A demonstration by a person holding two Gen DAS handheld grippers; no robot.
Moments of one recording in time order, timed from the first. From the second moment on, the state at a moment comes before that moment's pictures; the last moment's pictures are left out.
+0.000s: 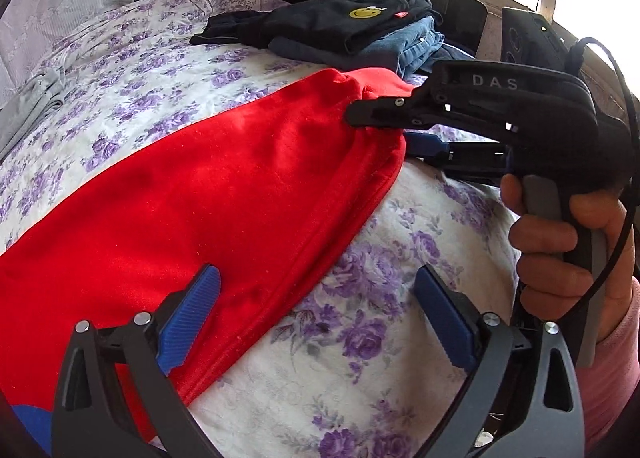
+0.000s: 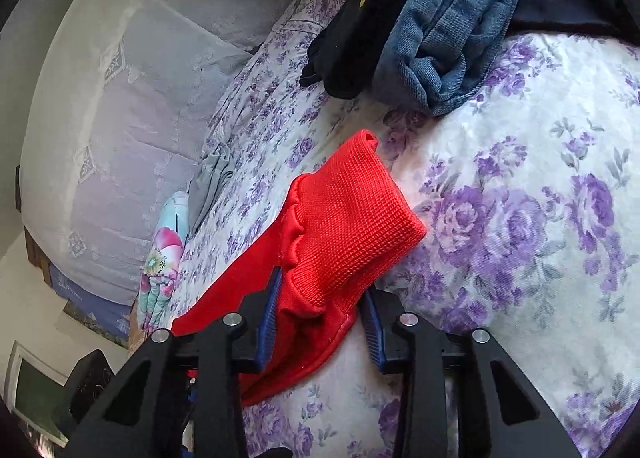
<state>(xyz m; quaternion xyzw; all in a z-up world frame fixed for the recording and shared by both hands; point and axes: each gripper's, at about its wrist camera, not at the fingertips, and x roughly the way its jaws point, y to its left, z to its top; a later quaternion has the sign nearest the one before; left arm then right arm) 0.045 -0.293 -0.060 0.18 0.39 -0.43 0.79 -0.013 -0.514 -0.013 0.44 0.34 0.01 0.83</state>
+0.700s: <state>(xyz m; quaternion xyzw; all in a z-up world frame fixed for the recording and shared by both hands) 0.097 -0.133 -0.007 0.00 0.37 -0.38 0.85 -0.007 -0.412 0.071 0.10 0.31 -0.11 0.94</state>
